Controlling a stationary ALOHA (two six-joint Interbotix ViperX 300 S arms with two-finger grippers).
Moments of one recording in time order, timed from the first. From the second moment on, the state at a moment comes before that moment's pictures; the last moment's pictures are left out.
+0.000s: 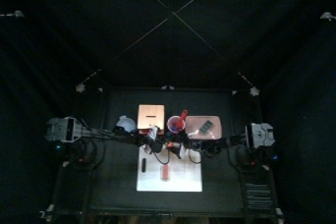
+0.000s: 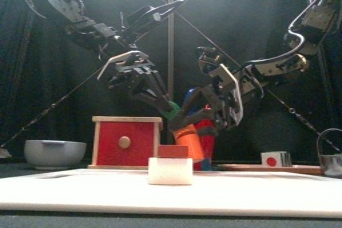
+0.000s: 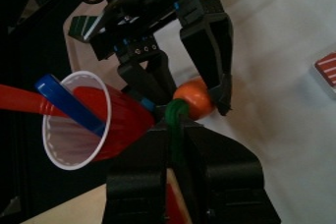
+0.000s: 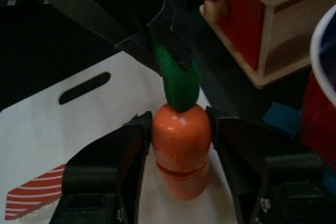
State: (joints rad) left arm 0.10 -0.01 0.66 1.00 -0.01 -0.31; right arm -0.07 0.16 0.83 0.19 -0.60 0.19
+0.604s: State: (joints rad) left arm 0.10 -0.02 0.66 0.98 -0.01 -0.31; right arm -0.07 0.17 0.83 0.17 -0.64 0.15
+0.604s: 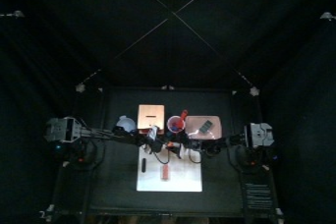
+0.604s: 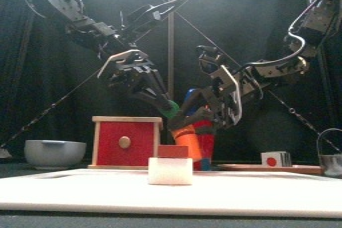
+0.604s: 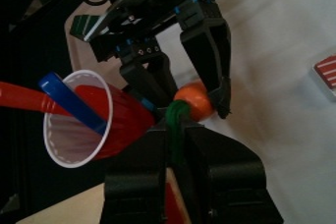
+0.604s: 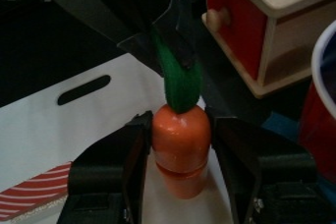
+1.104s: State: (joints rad) left arm 0.10 -0.06 0.67 0.93 -0.02 -0.31; right arm -0.07 0.20 0.83 0.22 -0.71 0.10
